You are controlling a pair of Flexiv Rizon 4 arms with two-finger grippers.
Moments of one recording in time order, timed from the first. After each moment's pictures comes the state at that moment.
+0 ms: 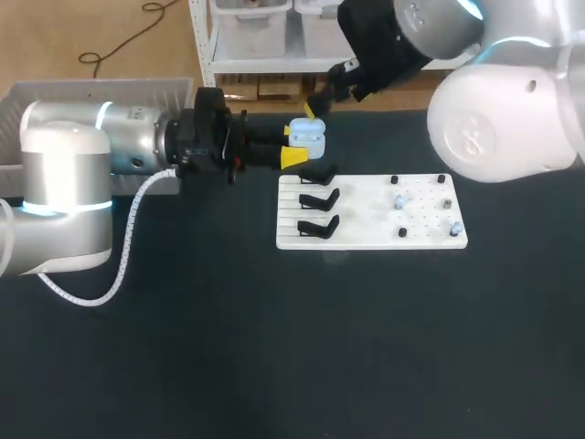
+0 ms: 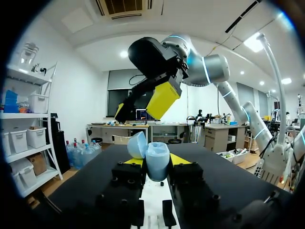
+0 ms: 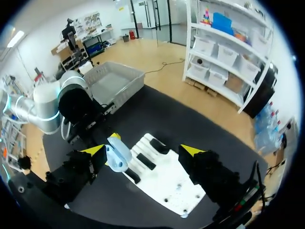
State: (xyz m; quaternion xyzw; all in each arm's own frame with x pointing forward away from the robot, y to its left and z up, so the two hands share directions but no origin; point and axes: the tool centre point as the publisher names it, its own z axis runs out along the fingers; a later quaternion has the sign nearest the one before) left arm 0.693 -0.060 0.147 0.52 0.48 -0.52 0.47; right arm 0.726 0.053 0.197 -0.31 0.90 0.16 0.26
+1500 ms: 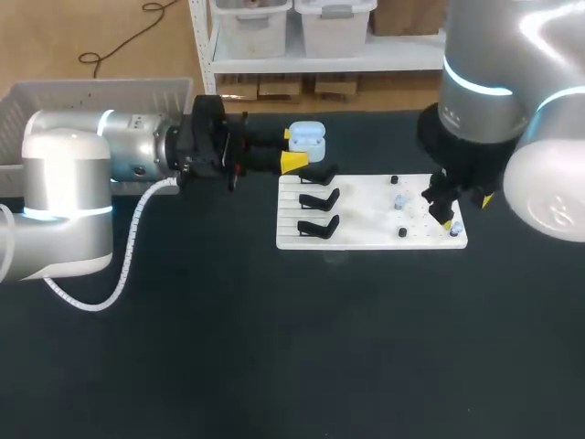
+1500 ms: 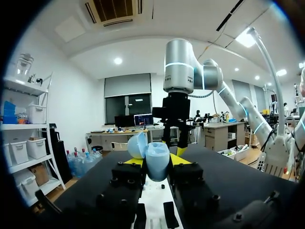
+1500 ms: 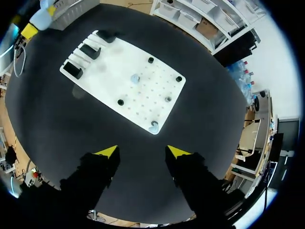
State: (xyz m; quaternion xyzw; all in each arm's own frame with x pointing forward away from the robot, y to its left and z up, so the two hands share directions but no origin) left arm 0.687 -0.061 0.147 0.53 0.45 -0.52 0.50; right arm 0.614 -0.116 0.085 -0.26 0.96 -0.06 0.04
